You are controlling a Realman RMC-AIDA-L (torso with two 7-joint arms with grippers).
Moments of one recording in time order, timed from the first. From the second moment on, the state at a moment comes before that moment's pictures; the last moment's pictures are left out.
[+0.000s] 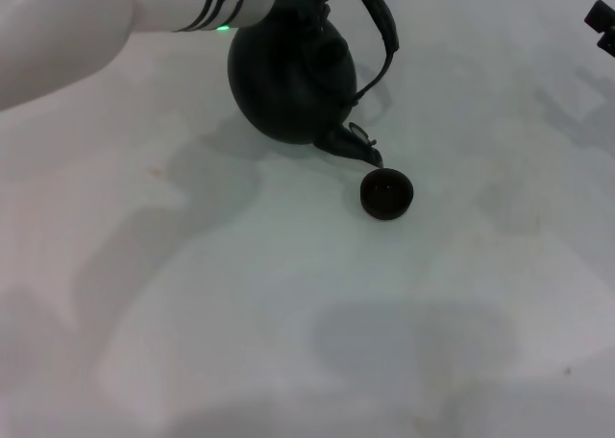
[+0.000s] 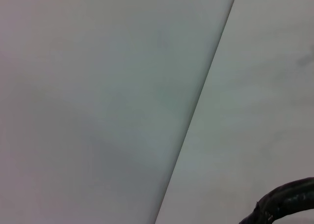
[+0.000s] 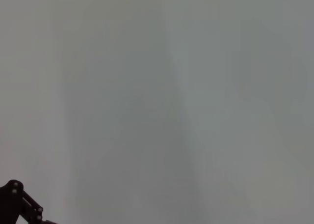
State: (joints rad) left arm -0.68 -2.07 1.86 1.27 2.73 0.72 -2.45; right arm 0.35 2.00 -0.57 -0.36 1.73 1.41 -2.16
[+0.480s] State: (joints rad) left arm -0.71 -2.07 1.89 1.27 2.78 0.73 -2.48; right arm 0.35 2.00 -0.58 -0.36 1.72 1.39 -2.16
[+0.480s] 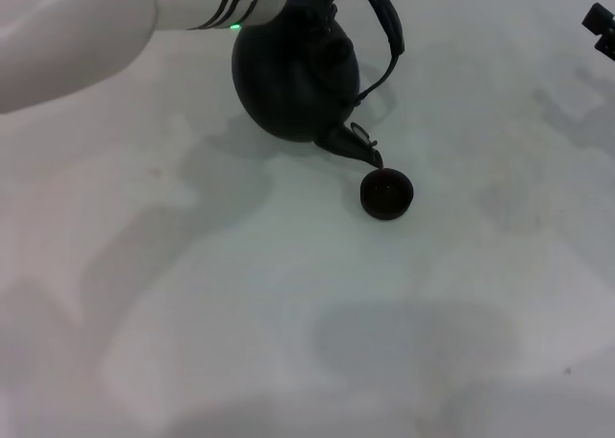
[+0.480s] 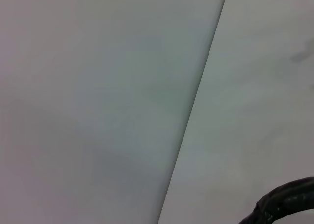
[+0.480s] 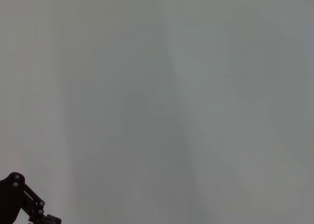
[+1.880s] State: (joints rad) left arm -0.74 -2.07 1.96 1.29 2.83 0.76 -2.51; right arm 0.35 2.00 -0.58 -0.35 1.72 1.38 -2.18
